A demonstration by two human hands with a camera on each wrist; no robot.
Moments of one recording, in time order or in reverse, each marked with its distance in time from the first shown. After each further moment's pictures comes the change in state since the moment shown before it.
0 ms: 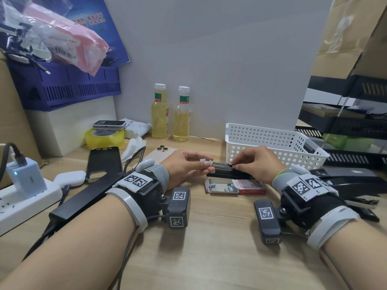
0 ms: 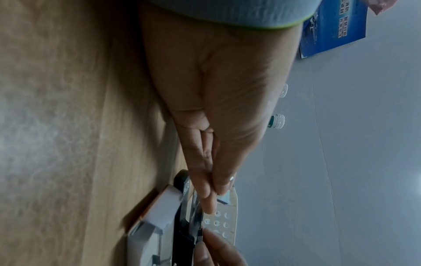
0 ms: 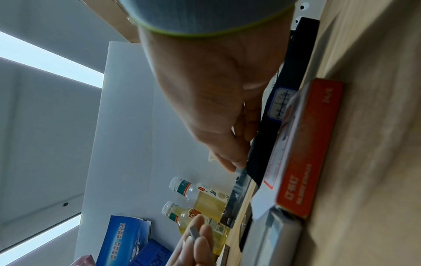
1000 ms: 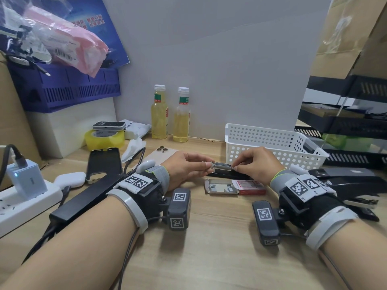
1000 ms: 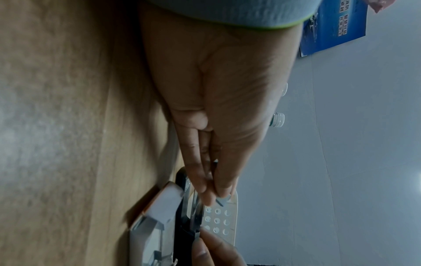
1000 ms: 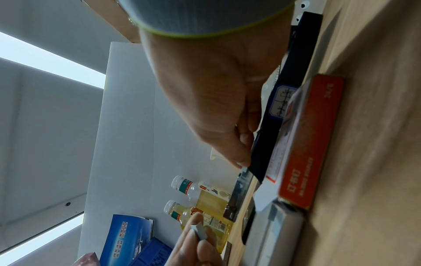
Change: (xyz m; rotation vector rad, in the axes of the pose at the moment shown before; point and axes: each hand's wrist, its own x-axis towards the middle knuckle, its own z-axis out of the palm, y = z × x) left_hand -0.001 0.000 0.003 0.077 -0.002 0.037; right_hand -0.005 -0.011 -0.001 -0.096 0.008 0.063
